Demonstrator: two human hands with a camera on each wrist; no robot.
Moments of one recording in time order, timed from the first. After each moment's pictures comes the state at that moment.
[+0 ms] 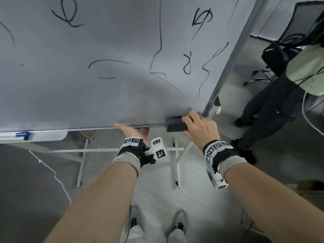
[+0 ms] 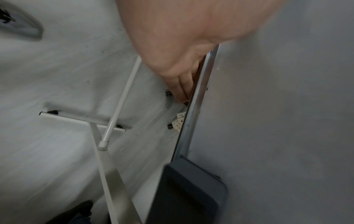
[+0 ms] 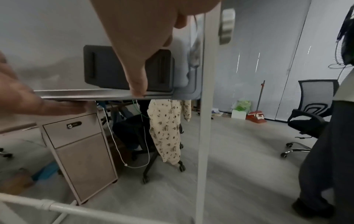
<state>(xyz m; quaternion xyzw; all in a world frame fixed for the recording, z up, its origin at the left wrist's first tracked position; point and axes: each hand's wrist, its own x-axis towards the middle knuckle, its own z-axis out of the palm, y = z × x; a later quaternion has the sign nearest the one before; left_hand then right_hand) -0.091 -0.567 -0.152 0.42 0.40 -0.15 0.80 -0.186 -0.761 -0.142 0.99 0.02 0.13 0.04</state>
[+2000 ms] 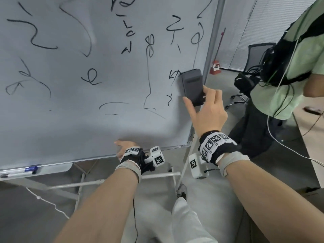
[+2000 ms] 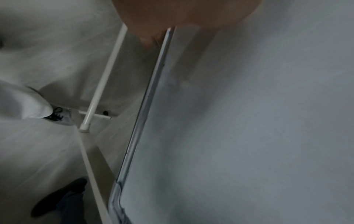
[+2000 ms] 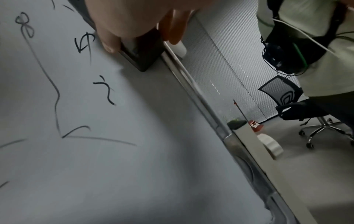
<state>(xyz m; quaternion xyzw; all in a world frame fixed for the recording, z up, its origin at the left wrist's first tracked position) -0.091 -0.553 -0.104 0.66 0.40 -0.10 0.63 -0.195 -0.749 0.017 0.84 -0.22 0.48 -0.13</state>
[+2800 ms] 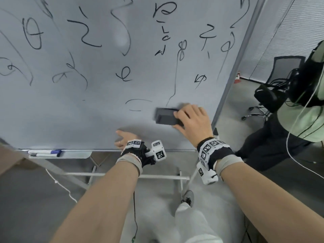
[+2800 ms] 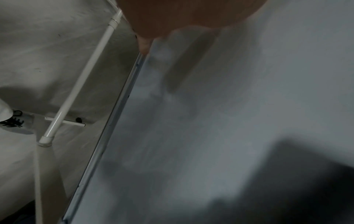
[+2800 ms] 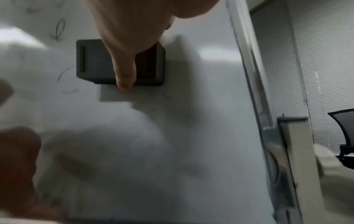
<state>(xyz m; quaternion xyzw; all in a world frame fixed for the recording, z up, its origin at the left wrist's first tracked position) -0.060 -0.510 -0.059 0.52 0.50 0.01 0.69 -0.152 -0.708 -0.012 0.91 0.11 0.39 0.02</state>
